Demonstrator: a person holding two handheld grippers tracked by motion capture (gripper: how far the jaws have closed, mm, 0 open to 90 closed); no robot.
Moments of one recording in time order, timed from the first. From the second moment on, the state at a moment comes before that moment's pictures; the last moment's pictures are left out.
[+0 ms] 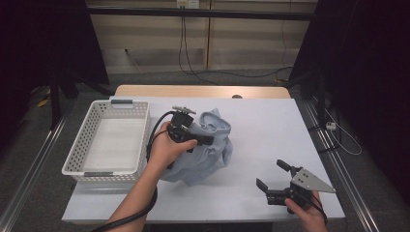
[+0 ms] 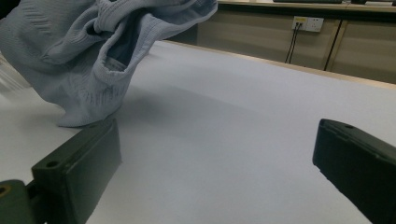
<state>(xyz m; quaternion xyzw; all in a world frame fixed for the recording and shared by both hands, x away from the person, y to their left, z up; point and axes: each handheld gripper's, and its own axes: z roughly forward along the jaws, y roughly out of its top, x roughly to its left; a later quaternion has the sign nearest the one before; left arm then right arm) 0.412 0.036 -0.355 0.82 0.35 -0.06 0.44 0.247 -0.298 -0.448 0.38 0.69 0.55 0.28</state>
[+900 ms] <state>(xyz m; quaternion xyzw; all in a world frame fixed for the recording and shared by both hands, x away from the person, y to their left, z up) 0.423 0.062 -0.381 0.81 0.38 -0.01 0.46 0.254 -0.291 -0.449 0.38 0.71 0.52 0.28</state>
